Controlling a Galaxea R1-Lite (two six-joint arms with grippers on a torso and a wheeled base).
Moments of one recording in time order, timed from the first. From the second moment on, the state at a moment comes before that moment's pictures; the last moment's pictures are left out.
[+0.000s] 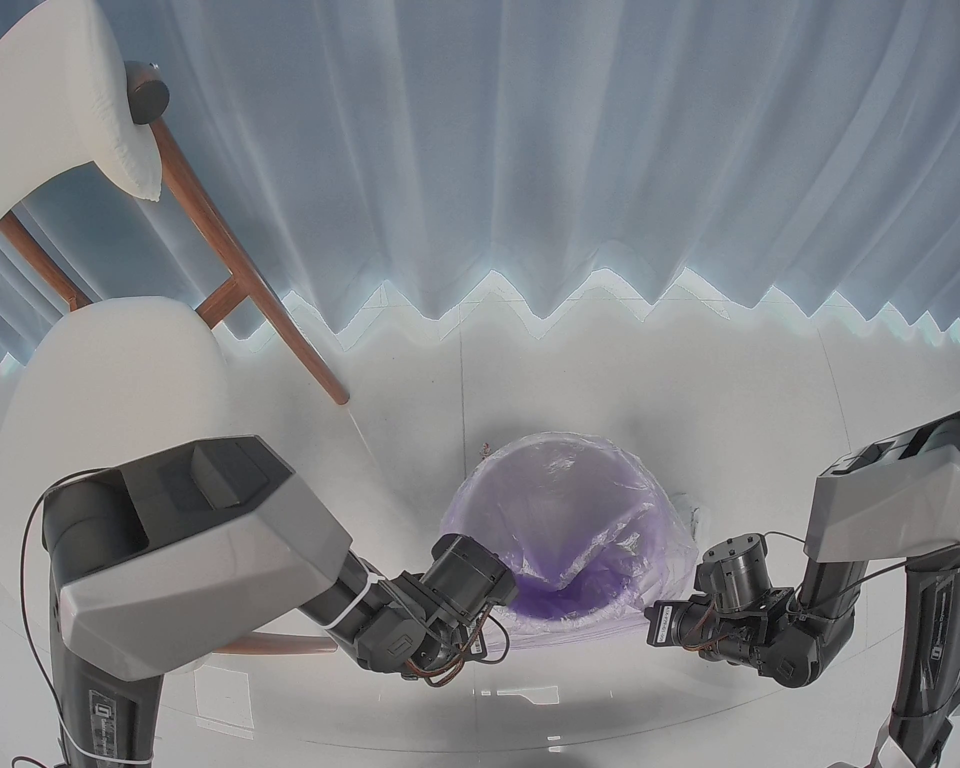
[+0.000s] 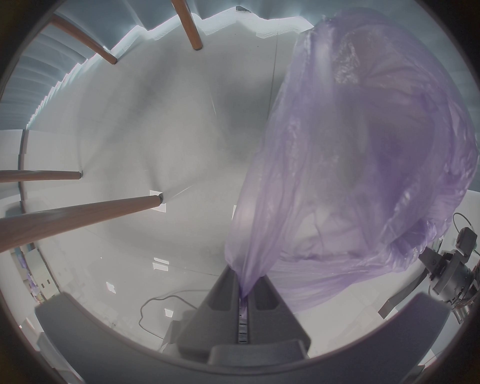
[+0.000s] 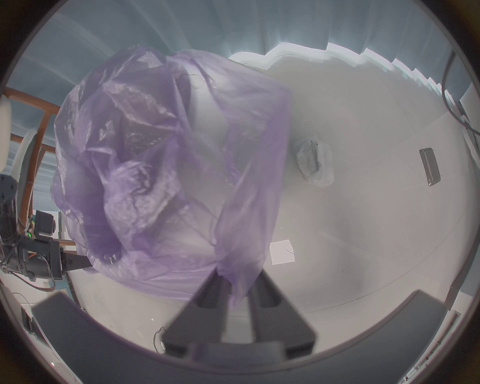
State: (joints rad) left arm -0.75 2.31 -1.05 -0.09 0.27 -0.87; right arm 0.31 2.28 -0.41 -1.09 -0.09 0.47
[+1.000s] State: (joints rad) left arm -0.78 1.73 -0.51 -0.72 0.18 -0.87; right arm 0.21 1.81 -0.04 -1.27 0.23 0.49
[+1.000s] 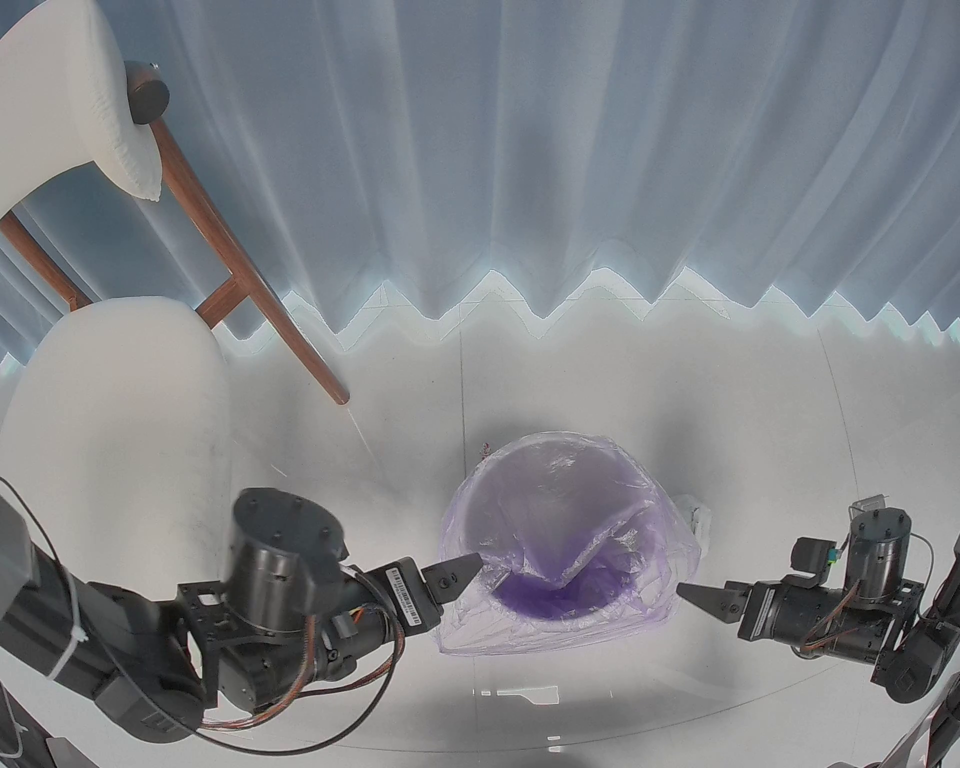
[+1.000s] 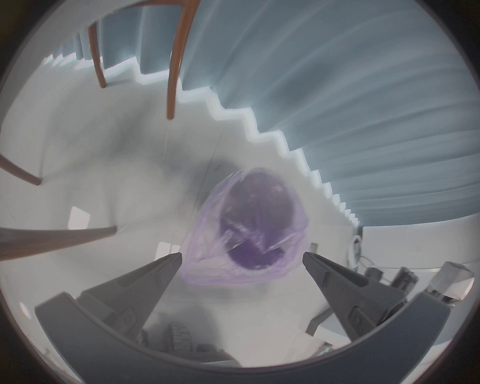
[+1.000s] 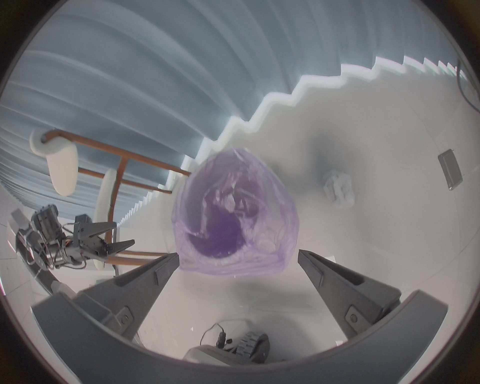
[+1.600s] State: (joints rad) left arm -0.78 1.51 -0.29 -1.18 0.04 -0.57; right arm 0.01 1.84 -0.18 -1.33 0.29 0.50
